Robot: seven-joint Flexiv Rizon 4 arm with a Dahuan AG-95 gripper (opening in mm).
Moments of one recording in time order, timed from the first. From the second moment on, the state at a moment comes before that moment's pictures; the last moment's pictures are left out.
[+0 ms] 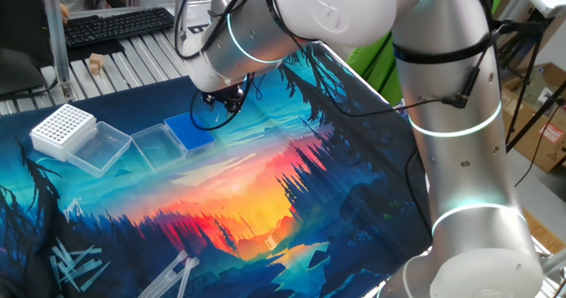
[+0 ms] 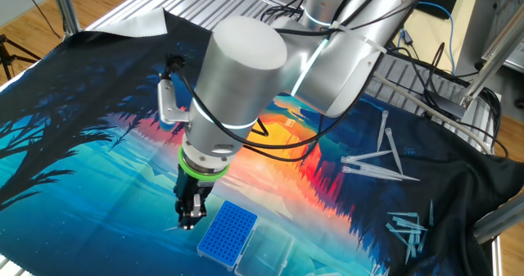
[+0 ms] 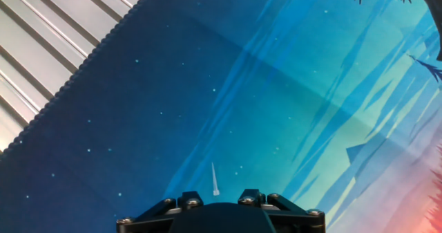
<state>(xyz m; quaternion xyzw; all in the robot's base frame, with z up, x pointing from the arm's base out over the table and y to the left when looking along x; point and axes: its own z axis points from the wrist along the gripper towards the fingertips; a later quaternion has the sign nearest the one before) 0.678 -0.005 0.040 0.39 0.91 -0.03 0.14</state>
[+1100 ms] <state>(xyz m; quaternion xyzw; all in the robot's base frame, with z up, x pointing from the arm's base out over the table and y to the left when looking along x) 0.675 -0.005 0.036 0.37 0.91 -0.03 0.19</state>
